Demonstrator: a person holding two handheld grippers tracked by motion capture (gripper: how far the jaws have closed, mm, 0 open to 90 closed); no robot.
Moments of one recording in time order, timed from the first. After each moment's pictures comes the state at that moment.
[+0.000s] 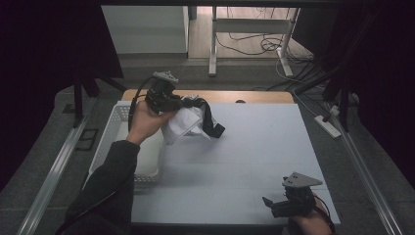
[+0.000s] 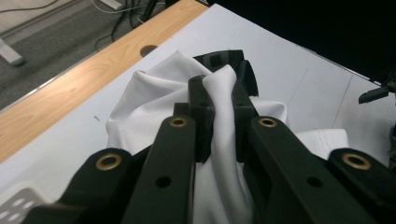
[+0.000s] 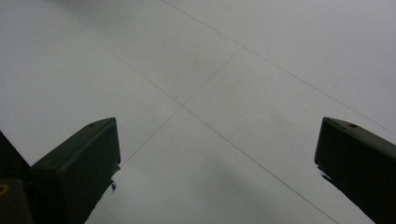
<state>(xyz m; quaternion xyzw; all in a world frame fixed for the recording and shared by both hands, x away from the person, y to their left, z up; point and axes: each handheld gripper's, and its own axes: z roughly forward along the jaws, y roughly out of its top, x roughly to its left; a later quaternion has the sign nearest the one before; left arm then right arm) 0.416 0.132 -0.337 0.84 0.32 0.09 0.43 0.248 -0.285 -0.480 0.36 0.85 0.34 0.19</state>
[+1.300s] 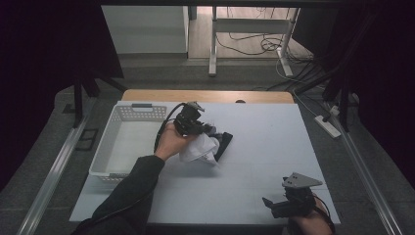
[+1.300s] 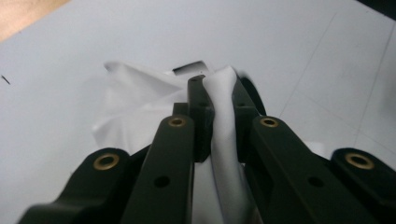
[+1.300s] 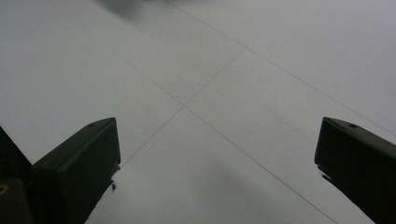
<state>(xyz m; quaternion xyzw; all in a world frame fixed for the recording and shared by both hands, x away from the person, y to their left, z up) 0.434 0.071 -0.437 0.87 0.32 0.04 0.38 0.247 -0.285 -0.480 0.35 0.85 0.34 0.19</state>
